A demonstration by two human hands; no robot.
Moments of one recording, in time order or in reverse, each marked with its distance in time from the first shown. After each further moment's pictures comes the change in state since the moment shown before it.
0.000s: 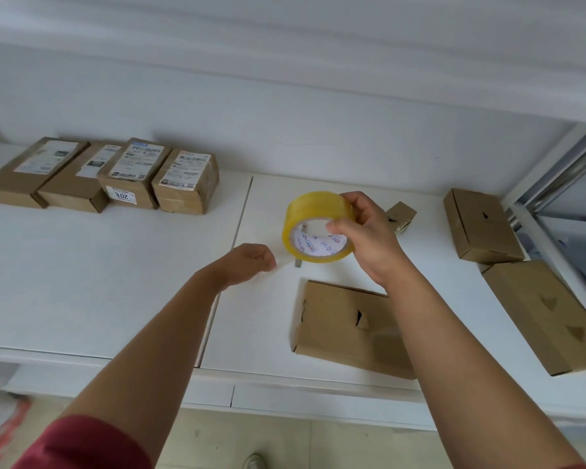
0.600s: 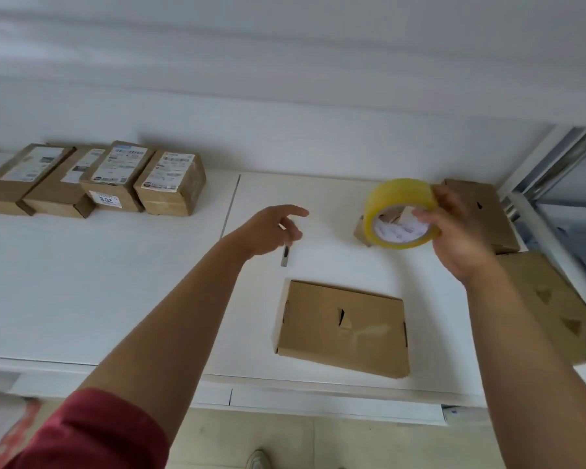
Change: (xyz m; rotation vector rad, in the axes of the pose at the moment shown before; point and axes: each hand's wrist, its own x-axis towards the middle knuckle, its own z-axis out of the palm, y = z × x) left_hand 0.039 0.085 0.025 0.041 0.011 0.148; right_hand -0.006 0.013 -0.148 0.071 0.218 -0.034
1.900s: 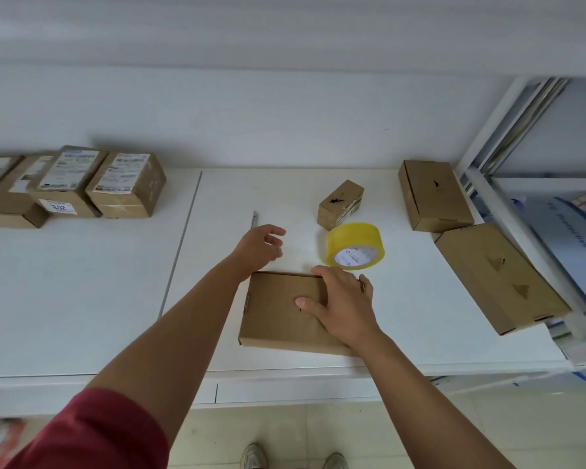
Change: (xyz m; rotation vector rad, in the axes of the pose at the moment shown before) left_hand 0.014 -0.020 0.079 -0.134 0.075 -0.195; right_hand -0.106 0.100 0.054 -1.096 -0.194 0.017
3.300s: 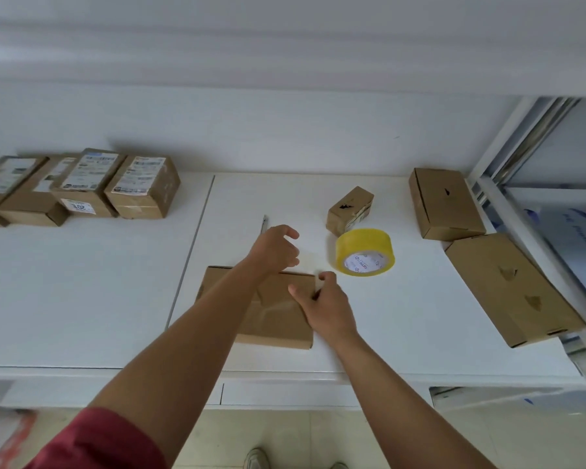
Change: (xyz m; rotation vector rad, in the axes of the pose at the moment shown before) left_hand -0.034 0.043 0.009 0.152 0.020 -0.052; right_hand 0.015 -0.036 0.022 0.448 -0.043 0.349
